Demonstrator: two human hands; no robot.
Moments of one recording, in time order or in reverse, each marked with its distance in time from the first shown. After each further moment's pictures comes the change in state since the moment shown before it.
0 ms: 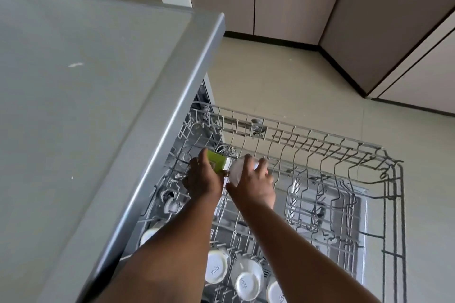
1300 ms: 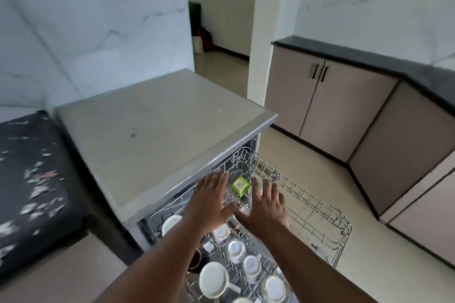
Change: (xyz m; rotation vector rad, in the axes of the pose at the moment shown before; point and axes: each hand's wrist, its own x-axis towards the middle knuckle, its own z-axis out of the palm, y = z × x) left_hand -0.283 -0.043 -0.193 0.168 0.308 0.468; right_hand -0.247 0.030 -0.138 -0.463 0.181 -0.657
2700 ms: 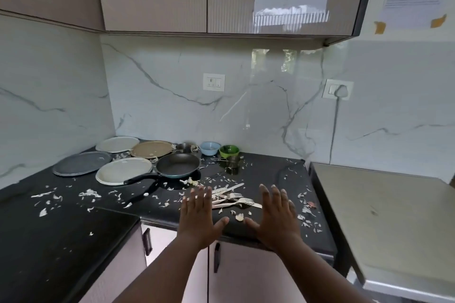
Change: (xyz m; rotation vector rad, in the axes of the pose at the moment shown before) left_hand -0.436 -0.199 -0.247 0.232 0.273 -1.159; right_hand -0.197 -0.428 -0.052 0.093 0.222 -1.038
